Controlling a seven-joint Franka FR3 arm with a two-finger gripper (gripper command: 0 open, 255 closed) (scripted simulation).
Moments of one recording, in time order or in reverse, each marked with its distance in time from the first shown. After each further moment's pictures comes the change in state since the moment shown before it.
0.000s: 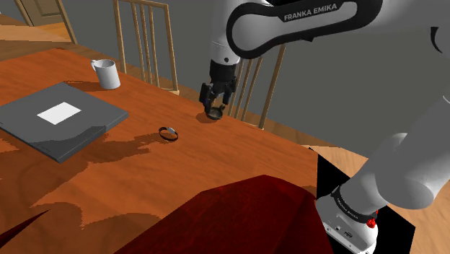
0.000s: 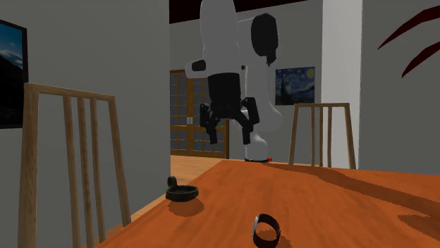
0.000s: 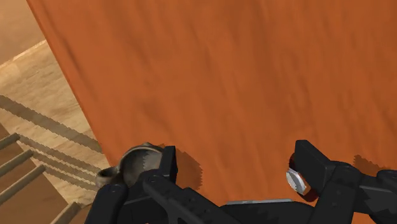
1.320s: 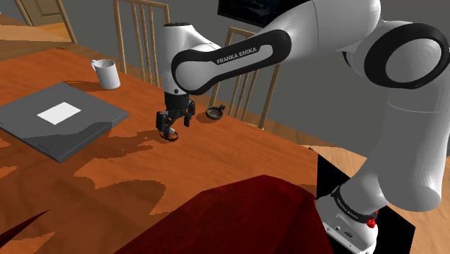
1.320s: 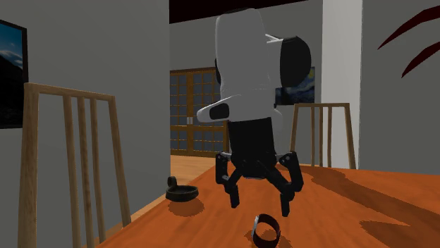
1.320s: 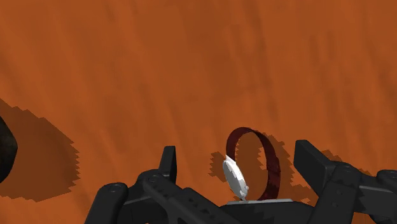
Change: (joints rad) arm 0.128 0.445 0.036 0.343 -0.109 0.085 0.118
